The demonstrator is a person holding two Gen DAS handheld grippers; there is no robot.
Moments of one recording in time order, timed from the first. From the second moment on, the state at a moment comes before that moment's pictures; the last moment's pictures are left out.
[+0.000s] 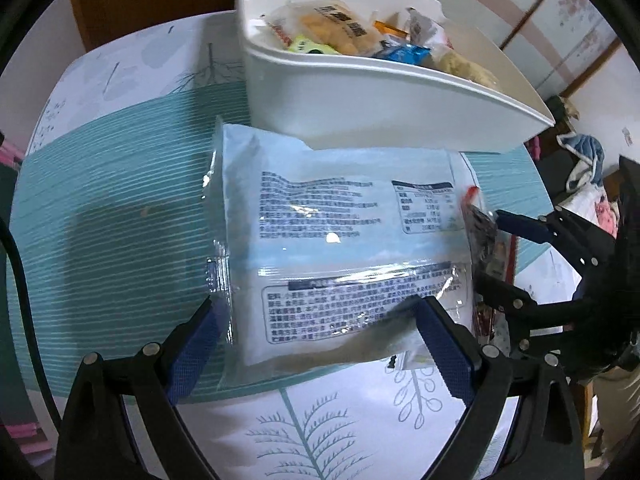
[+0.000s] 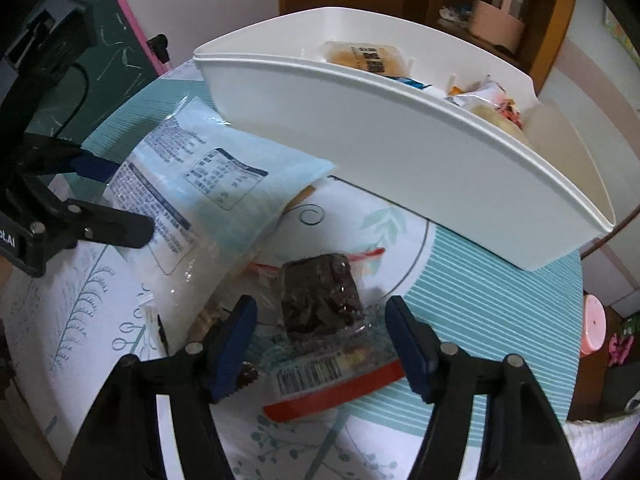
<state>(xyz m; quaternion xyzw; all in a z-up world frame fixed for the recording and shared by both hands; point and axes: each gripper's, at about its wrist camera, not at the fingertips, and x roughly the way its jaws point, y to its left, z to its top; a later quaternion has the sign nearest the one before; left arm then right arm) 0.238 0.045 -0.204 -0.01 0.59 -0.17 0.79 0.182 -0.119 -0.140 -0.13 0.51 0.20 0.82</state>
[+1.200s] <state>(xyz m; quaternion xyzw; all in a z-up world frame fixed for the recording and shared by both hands) 0.168 0.054 -0.048 0.04 0.40 -0.11 0.91 0.169 -0.138 -0.097 -0.01 0.50 0.22 0.84</state>
